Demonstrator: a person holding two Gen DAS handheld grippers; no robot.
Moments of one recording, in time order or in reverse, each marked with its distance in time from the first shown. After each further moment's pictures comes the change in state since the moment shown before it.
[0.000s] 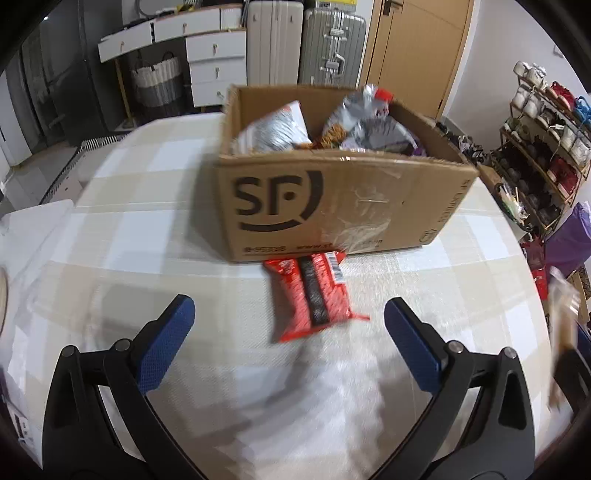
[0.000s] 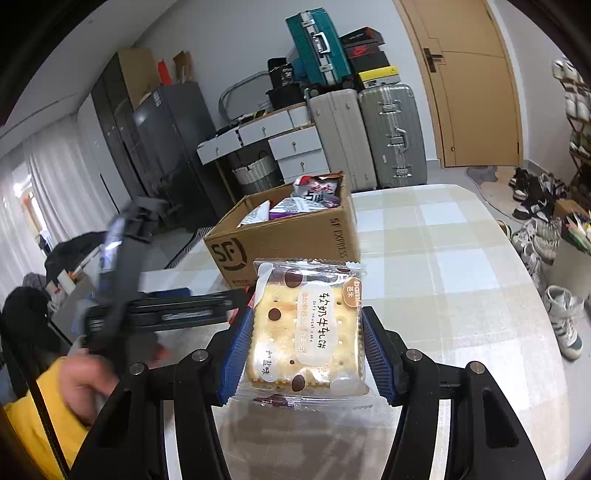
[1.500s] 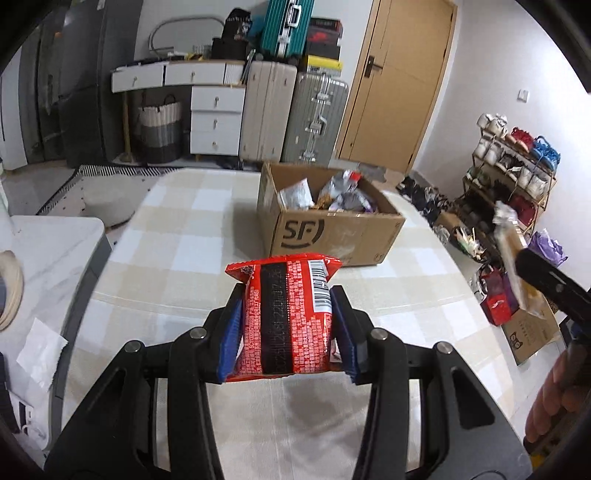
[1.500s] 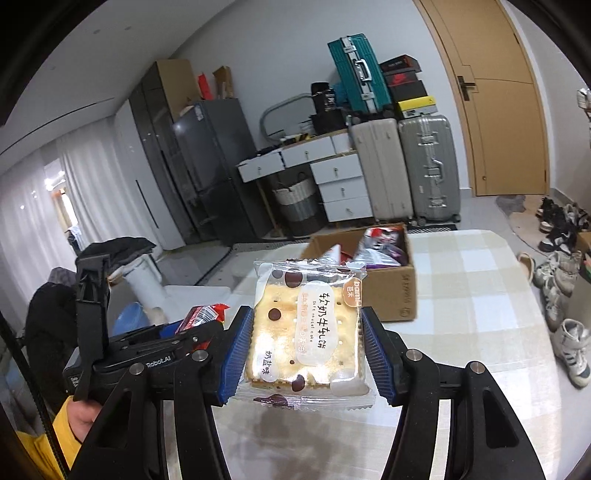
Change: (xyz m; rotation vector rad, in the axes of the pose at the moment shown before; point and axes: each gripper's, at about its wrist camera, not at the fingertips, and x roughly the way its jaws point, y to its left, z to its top) left arm -0.203 0.068 -0.059 -0.036 -0.248 -0.131; right arm -0.072 0.087 0.036 -0.078 -0.069 0.127
